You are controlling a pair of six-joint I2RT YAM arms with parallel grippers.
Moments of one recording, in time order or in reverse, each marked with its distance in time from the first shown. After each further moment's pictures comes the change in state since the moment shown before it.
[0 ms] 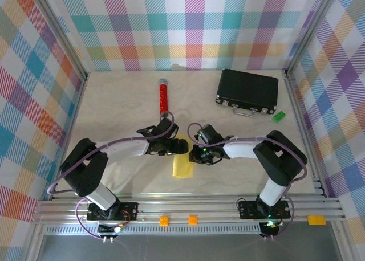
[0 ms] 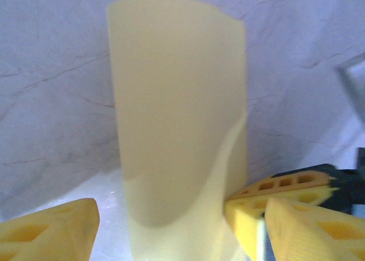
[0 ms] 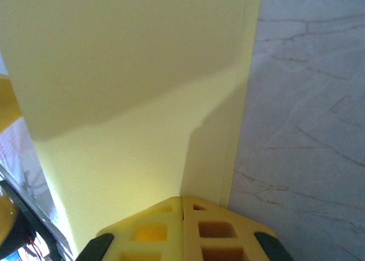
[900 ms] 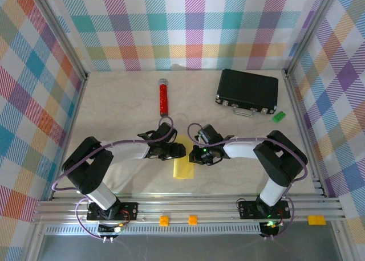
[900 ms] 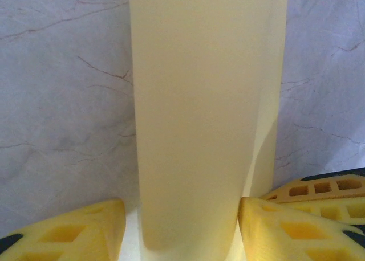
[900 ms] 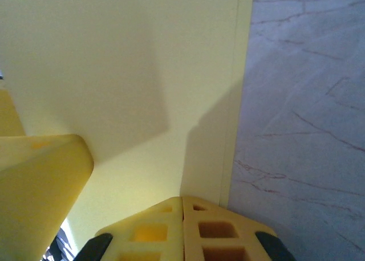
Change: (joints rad) left arm 0.001 0.045 -0.076 0.094 0.046 -0.050; right arm 0.000 -0.004 0.000 -0.016 -0.006 0.006
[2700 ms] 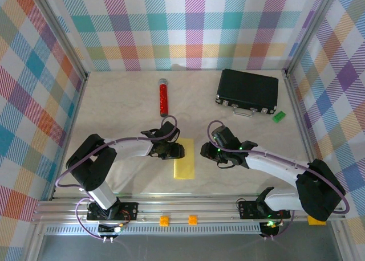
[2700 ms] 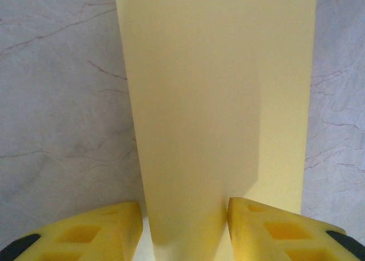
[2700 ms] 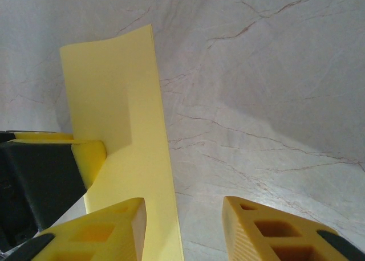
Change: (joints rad) left arm -0.008 0.051 0.070 -0.109 -0.050 0.068; right arm -0.003 -0.430 -0.112 -0.195 0.350 0.139
